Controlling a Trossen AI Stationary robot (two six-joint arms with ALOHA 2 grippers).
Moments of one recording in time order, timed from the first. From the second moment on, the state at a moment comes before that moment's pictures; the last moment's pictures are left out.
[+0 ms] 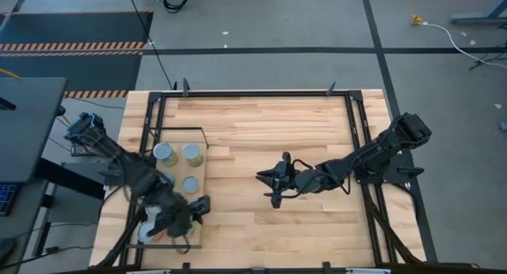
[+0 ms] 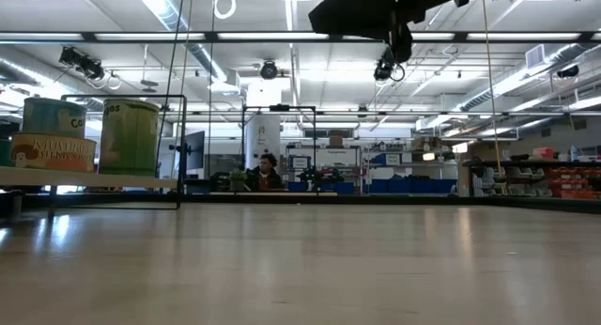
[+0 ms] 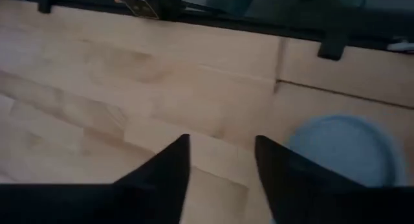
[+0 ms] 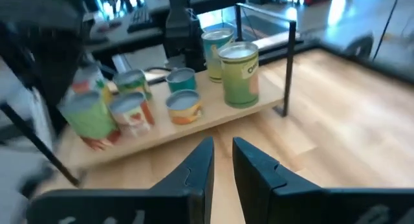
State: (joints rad) left arm -0.67 1.33 1.11 -0.74 0.02 0.68; right arm 0.38 1.57 0.86 0.40 0.61 0.38
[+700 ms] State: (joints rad) left arm -0.13 1.16 1.11 -0.66 0.15 0.43; right arm 0.26 1.56 0.86 0.44 0.45 -0.14
